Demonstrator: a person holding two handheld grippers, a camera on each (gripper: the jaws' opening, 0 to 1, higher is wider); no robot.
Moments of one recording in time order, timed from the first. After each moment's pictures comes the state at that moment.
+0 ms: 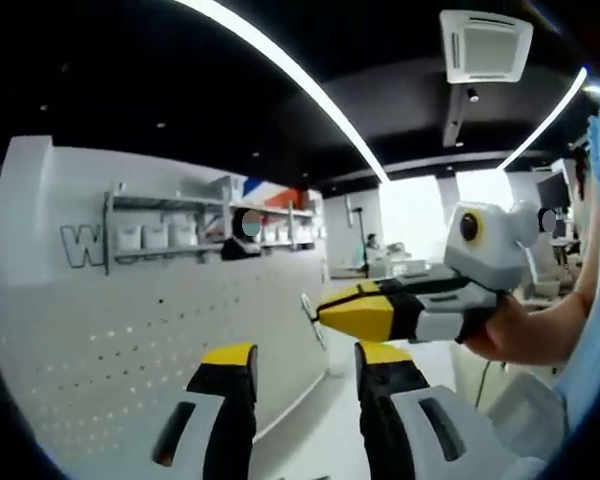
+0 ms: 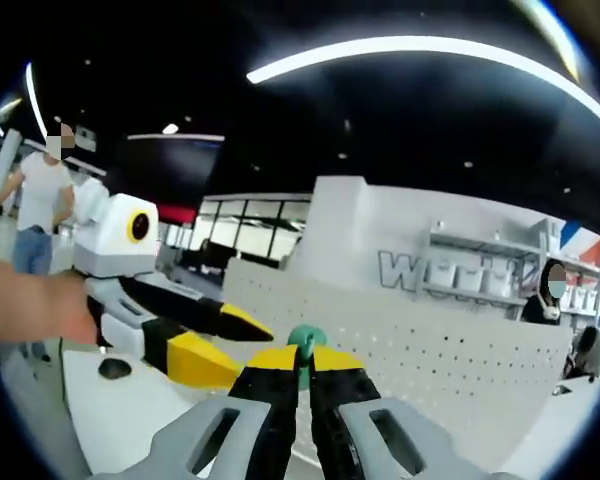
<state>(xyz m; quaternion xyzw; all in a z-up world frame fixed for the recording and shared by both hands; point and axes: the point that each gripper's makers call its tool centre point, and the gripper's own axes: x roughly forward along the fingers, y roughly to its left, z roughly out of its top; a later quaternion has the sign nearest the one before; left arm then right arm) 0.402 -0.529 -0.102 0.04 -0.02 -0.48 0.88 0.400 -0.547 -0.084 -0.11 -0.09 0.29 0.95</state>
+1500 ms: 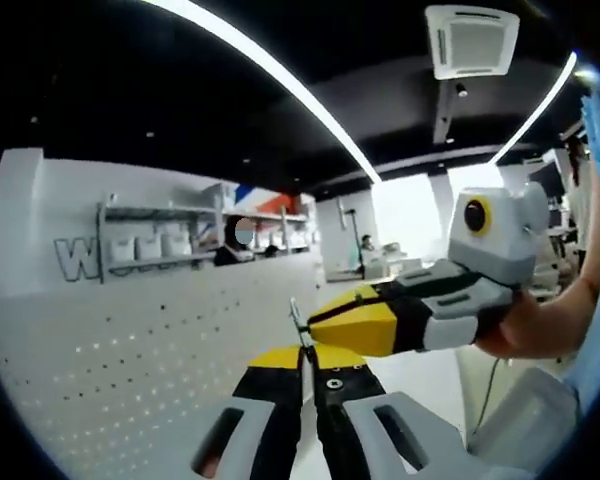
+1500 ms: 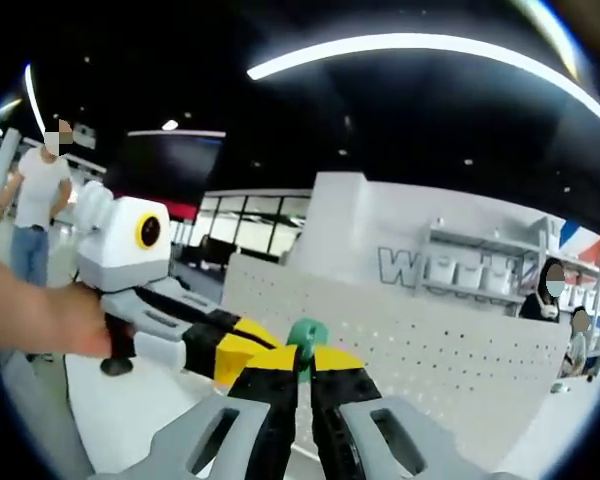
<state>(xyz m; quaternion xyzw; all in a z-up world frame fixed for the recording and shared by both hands) 0.400 -0.544 -0.102 0.06 -0.05 -0.48 0.87 0.397 -0.546 -0.088 -0.11 -0.08 0.28 0.95</state>
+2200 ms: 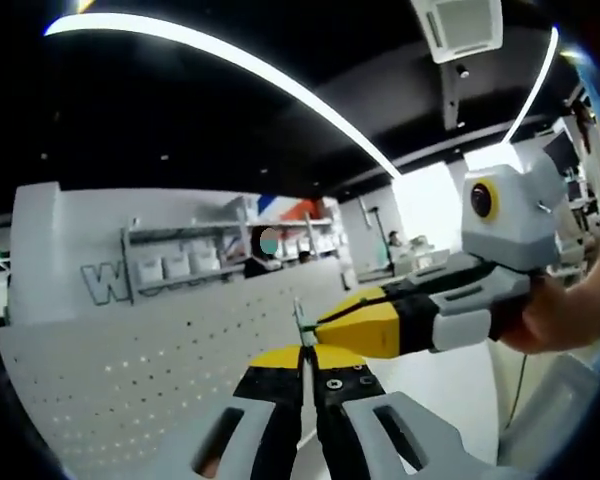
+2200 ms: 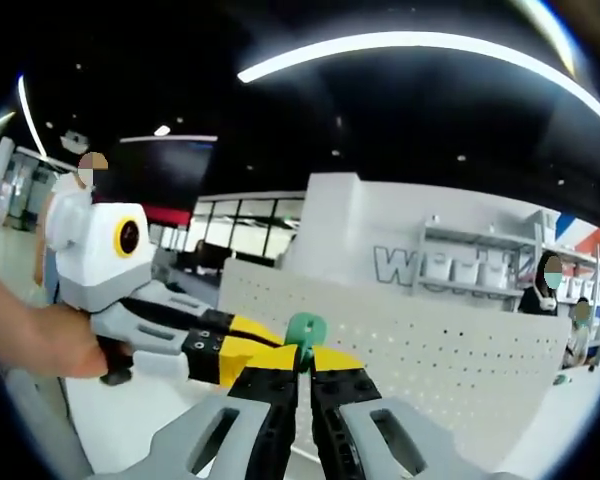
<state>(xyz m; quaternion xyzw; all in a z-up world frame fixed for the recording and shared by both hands) 0.406 -0.542 -0.096 0.08 -0.08 -0.42 0.90 0.401 -0.547 -0.084 -0.09 -0.08 0.27 0.95</state>
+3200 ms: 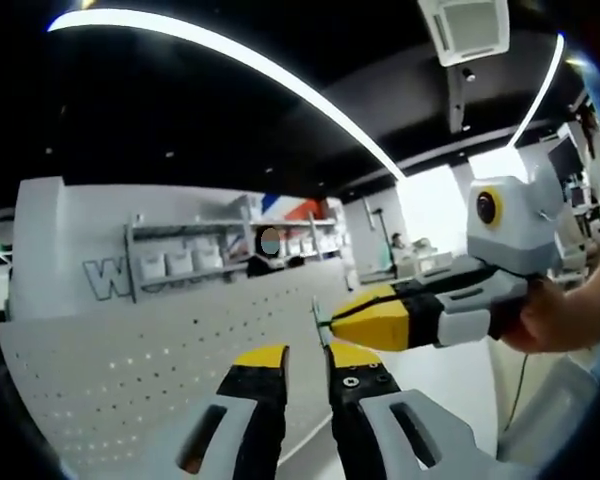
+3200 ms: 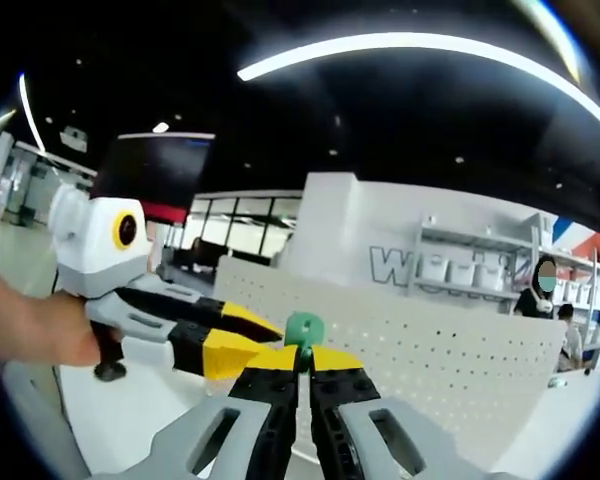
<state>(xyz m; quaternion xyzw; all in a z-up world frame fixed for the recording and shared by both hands) 0.410 -0.531 -0.092 0.07 -0.08 -0.42 0.90 0.405 -0.556 -0.084 -0.10 -0.08 0.26 0.96</state>
